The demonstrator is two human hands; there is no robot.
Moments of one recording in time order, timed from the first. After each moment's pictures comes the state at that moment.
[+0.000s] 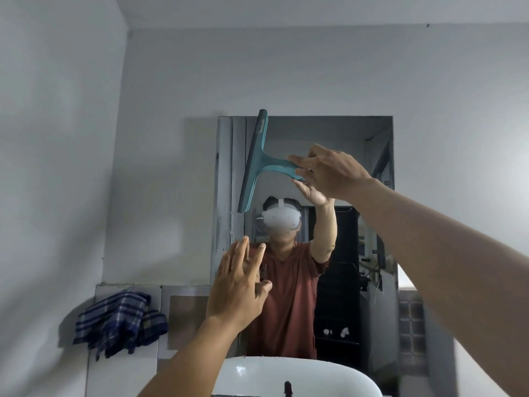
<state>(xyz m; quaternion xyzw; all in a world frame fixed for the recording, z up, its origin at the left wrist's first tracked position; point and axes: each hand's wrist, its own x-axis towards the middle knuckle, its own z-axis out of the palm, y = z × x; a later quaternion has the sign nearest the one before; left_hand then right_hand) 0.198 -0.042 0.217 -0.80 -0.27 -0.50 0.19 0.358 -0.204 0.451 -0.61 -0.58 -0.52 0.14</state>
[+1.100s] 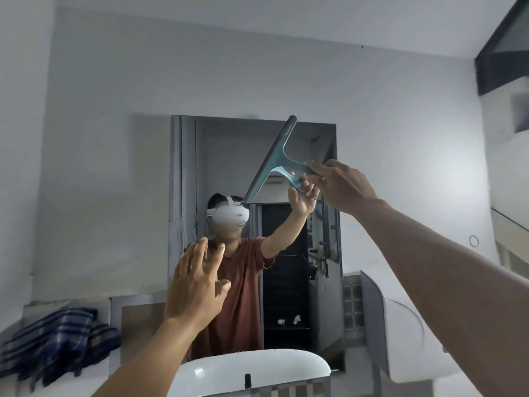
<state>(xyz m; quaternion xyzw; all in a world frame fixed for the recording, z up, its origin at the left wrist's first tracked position) 0.191 -0.046 0.226 -0.81 -0.24 -0.50 0.19 0.396 -0.285 0.416 -0.70 -0.47 -0.48 0.24</state>
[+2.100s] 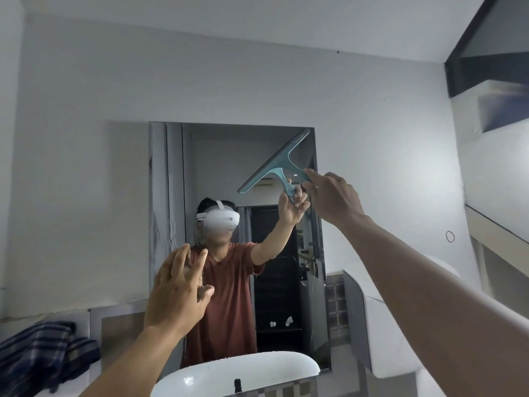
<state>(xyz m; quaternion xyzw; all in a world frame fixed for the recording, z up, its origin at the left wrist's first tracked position) 0.191 -0.049 0.229 -0.81 -0.25 -0.49 0.18 0.402 -0.298 0.395 -0.73 -0.39 -0.45 0.33</state>
